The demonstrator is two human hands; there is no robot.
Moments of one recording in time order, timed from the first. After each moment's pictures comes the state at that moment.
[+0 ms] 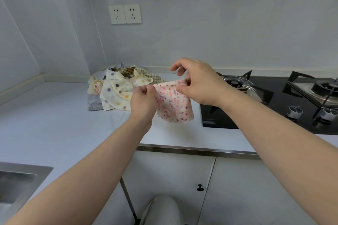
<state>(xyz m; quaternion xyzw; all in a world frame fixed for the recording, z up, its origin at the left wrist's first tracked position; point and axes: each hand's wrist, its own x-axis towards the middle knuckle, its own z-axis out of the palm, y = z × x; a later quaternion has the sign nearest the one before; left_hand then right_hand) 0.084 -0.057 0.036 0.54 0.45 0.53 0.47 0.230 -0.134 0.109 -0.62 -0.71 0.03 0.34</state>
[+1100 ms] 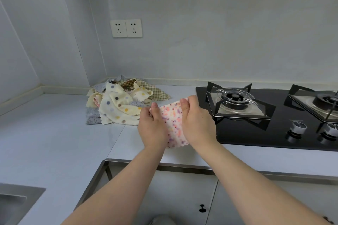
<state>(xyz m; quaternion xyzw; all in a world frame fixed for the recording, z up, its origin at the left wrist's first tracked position) 0.110 -0.069 0.009 0.52 0.50 0.59 0.37 0.203 -0.121 0.030 -0.76 -0.53 -0.07 0.37</state>
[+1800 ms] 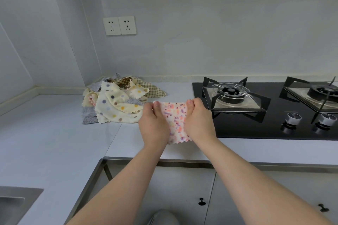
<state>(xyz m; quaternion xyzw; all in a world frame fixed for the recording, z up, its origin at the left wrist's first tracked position) 0.116 -0.074 0.006 0.60 0.50 0.55 0.31 0.217 -0.118 0.012 -0.74 -0.45 0.06 0.50</state>
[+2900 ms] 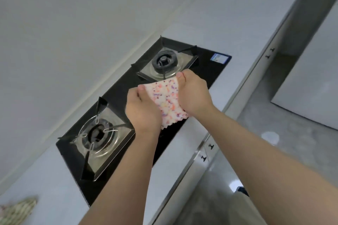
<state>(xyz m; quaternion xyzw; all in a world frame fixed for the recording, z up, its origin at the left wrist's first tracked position) 0.523 -0.209 0.121 0.80 0.31 0.26 0.44 0.582 -0.317 0.109 -0.84 -0.06 0.02 0.55</state>
